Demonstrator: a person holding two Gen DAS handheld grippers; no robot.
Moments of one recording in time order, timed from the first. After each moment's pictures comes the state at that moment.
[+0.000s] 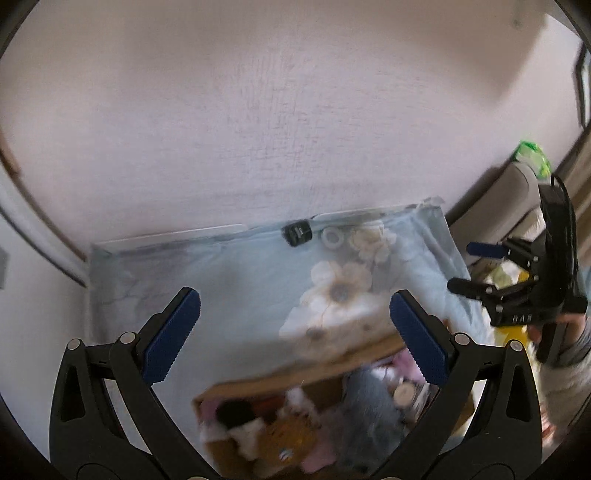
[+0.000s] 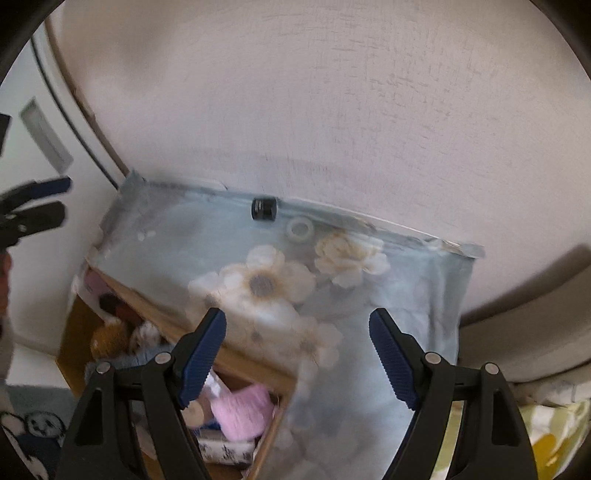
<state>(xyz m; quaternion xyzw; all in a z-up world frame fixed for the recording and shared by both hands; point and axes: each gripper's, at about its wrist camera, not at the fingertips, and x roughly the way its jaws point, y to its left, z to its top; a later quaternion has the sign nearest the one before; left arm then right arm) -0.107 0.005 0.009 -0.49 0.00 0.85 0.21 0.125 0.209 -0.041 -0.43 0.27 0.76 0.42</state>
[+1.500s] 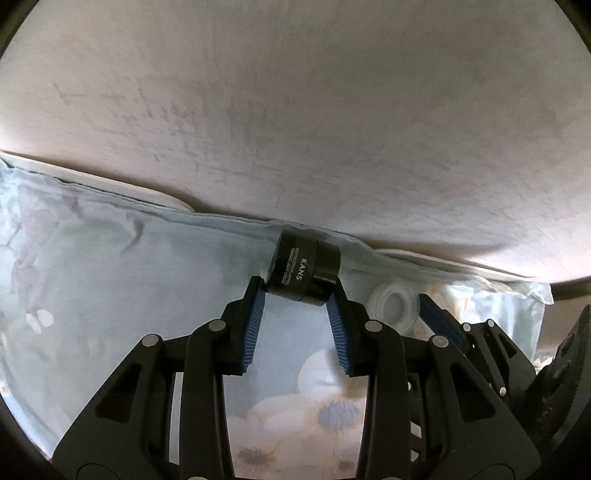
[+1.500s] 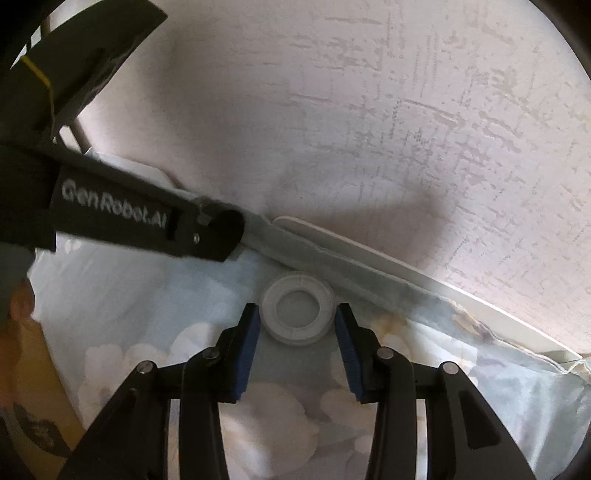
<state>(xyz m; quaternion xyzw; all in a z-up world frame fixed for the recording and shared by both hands) -0.236 0.086 -0.172 -0.62 -0.11 0.78 0.07 0.061 0.296 -0.175 -0.44 0.18 0.80 0.36</state>
